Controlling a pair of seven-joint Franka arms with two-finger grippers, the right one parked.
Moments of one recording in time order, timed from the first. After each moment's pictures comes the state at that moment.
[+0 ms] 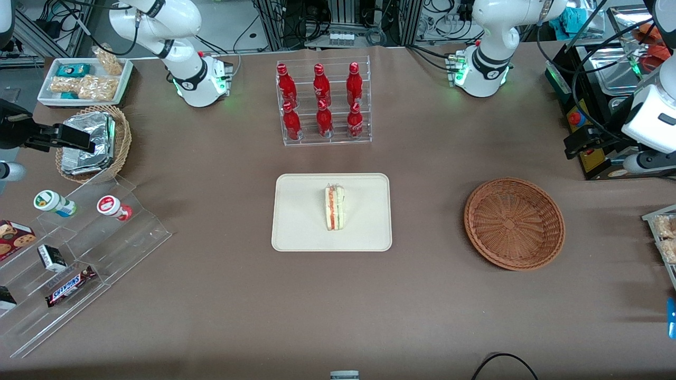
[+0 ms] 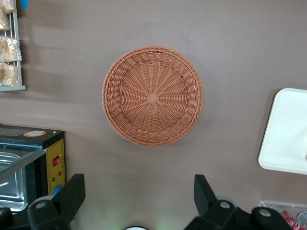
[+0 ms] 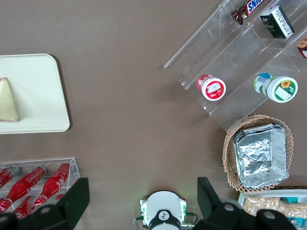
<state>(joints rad) 0.09 0.02 -0.17 -1.54 0.06 1.49 -0.21</state>
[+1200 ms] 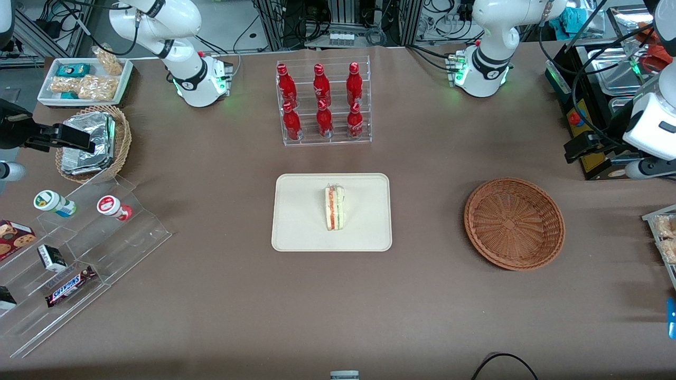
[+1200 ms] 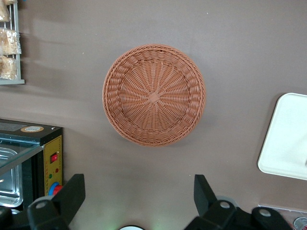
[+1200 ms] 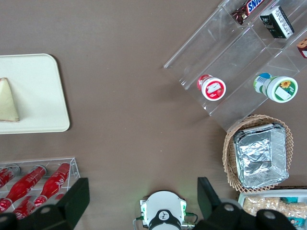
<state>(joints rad) 0.10 0.04 -0.17 -1.54 0.06 1.49 -0.23</state>
